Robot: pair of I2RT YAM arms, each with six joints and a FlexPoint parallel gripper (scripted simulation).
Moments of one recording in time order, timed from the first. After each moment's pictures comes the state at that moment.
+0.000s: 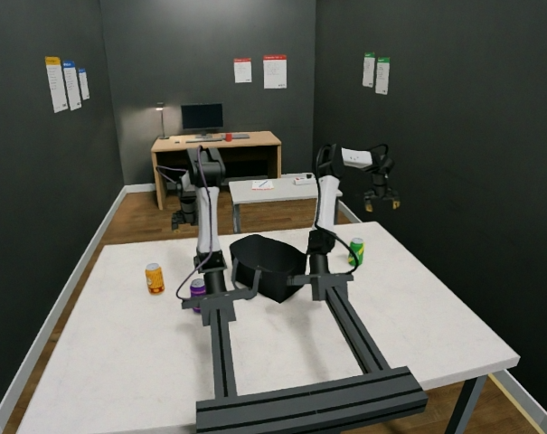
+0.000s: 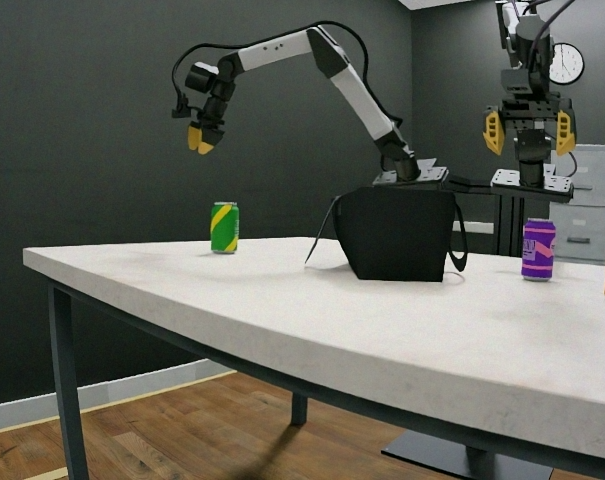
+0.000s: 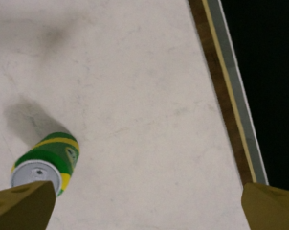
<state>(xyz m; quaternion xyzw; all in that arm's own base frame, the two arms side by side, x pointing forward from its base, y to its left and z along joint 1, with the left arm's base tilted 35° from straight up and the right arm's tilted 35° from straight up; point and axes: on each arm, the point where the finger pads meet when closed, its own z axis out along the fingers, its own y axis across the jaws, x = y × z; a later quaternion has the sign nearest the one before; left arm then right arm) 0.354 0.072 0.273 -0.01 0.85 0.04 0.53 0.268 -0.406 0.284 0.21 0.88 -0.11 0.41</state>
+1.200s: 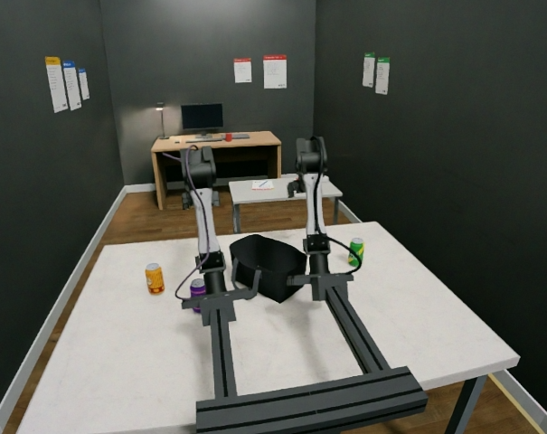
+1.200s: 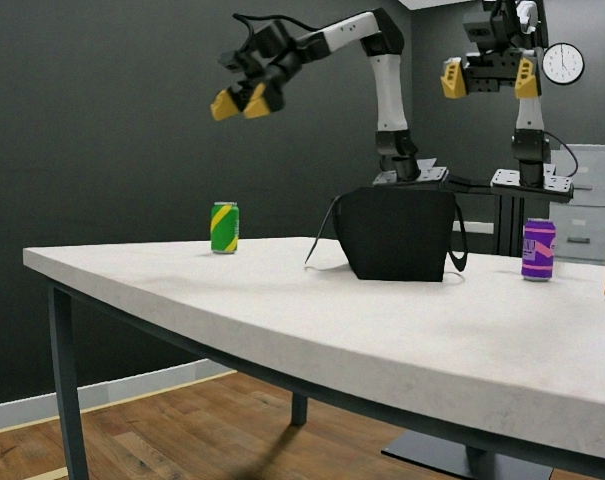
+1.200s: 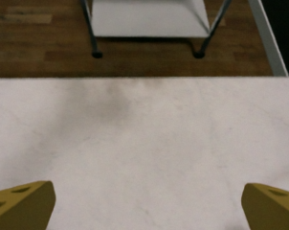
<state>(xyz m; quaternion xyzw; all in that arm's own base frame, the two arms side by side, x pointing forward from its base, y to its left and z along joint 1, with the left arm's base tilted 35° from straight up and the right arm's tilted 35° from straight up) 0.377 0.018 0.372 0.00 0.74 0.02 0.67 0.401 -0.089 0.380 0.03 0.77 -0.07 0.64</state>
